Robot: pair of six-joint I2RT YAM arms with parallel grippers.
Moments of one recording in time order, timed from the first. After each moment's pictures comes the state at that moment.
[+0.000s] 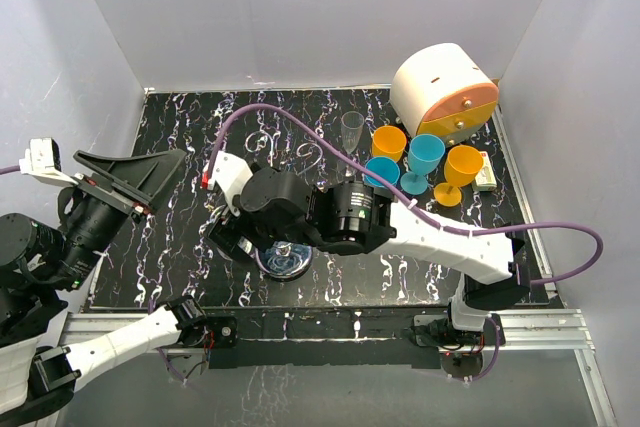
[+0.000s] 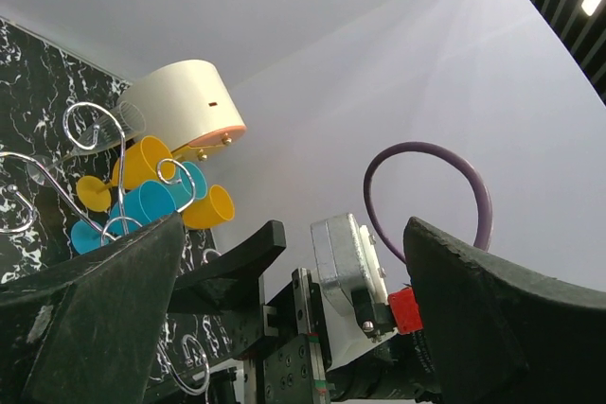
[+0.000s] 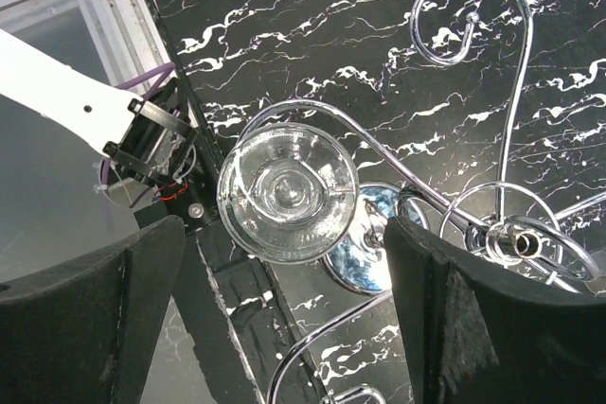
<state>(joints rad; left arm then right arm) -0.91 0.61 1.49 -0.74 -0.44 -1.01 1.41 1.72 2.12 -0.92 0.25 0.13</state>
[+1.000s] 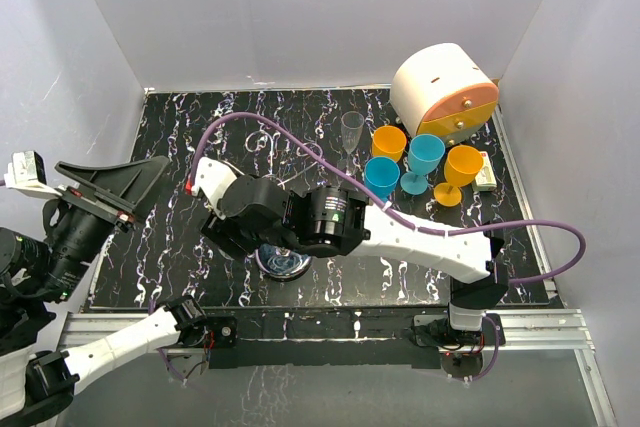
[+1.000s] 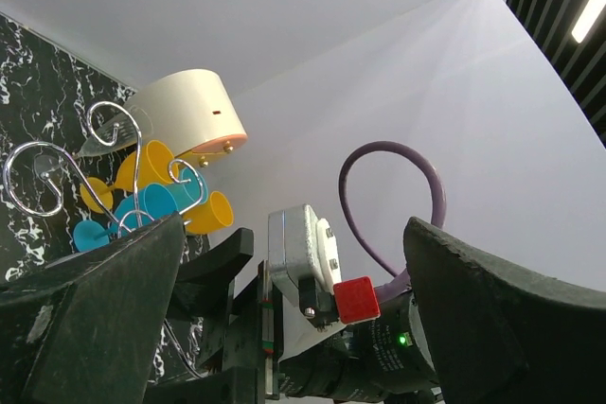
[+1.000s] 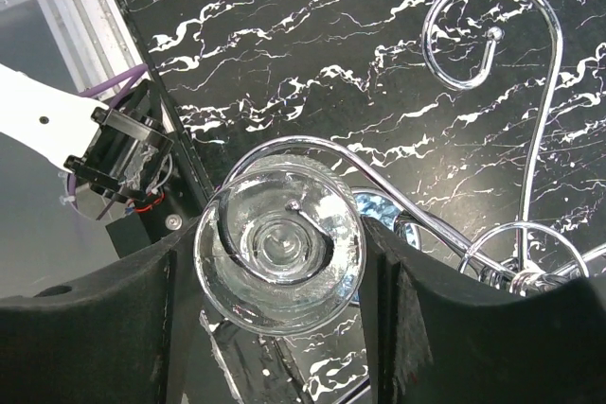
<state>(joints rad) -0.91 0.56 1.48 -0.79 -0.48 -1.04 1.41 1.80 2.13 -0.90 0.29 0.11</state>
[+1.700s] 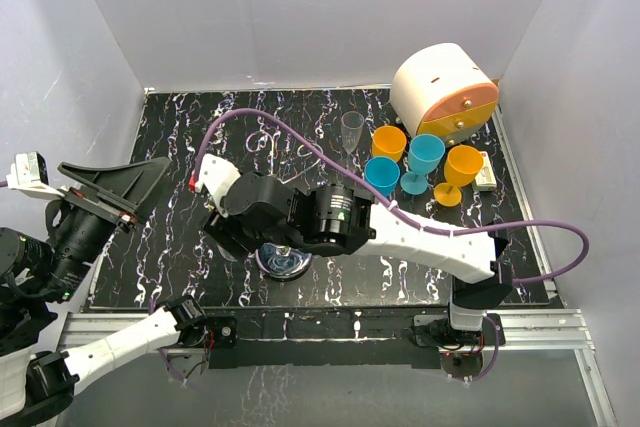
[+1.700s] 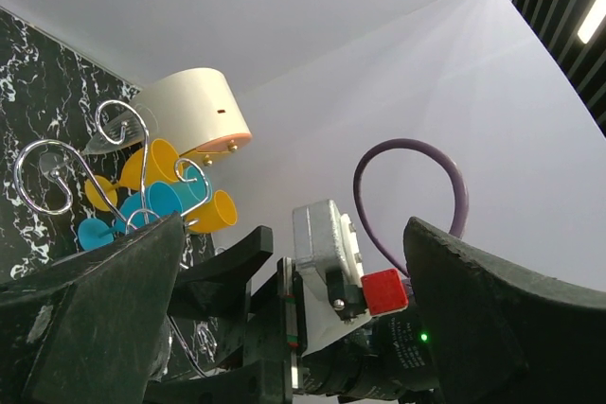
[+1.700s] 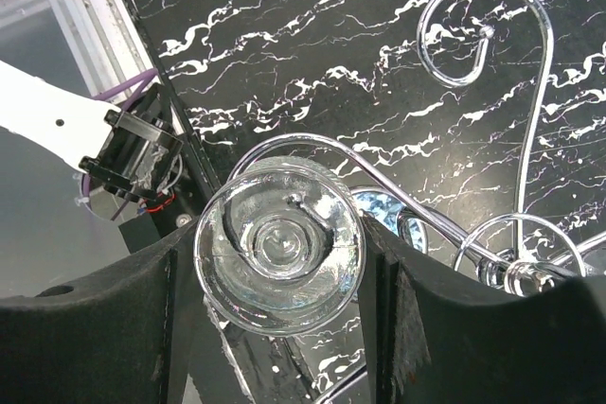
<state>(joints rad) -0.91 0.55 1.47 -0.79 -0.49 -1.04 1.41 1.79 2.15 -0.91 0.28 0.13</state>
